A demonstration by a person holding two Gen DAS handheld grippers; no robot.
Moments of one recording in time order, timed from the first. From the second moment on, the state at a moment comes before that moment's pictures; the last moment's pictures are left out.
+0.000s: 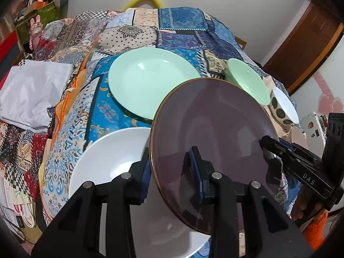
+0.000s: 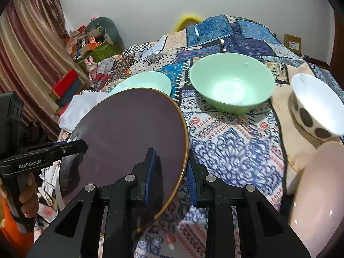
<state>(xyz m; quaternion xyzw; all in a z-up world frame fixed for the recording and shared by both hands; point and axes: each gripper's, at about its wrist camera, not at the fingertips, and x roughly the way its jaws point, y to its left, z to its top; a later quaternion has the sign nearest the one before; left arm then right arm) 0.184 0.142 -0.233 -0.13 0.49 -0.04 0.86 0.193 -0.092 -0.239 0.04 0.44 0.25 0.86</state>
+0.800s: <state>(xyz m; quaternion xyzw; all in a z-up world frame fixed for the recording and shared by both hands) 0.175 0.067 -0.251 -0.12 0.53 -0.08 0.84 0.161 -0.162 -0.248 0.09 0.45 0.20 0.86</state>
